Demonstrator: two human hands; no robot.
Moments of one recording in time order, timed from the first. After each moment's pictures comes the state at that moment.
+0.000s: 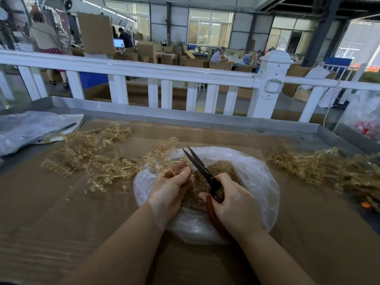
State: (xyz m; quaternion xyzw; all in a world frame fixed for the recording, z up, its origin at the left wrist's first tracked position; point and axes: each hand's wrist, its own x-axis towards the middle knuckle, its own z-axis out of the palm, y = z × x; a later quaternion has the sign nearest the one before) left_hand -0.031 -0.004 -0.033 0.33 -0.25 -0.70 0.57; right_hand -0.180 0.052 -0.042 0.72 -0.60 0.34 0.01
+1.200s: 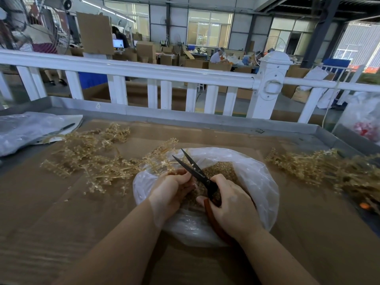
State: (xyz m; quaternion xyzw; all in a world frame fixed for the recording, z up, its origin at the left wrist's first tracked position) left_hand -0.029 -0.002 -0.024 0.40 -0.28 -0.73 0.49; right_hand -0.180 0.053 -0.037 0.75 -0.58 0.32 -0.01
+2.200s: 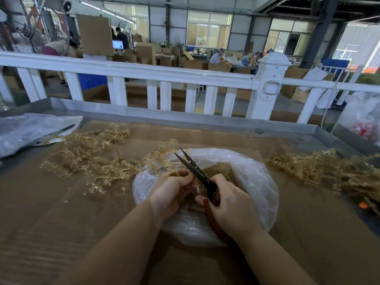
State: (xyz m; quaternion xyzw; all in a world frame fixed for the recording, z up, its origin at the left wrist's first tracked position) left_hand -0.026 -0.001 -0.024 0.40 -0.32 -0.72 0.47; right_hand -0.178 0.053 -0.036 0.75 -0.58 0.32 0.01
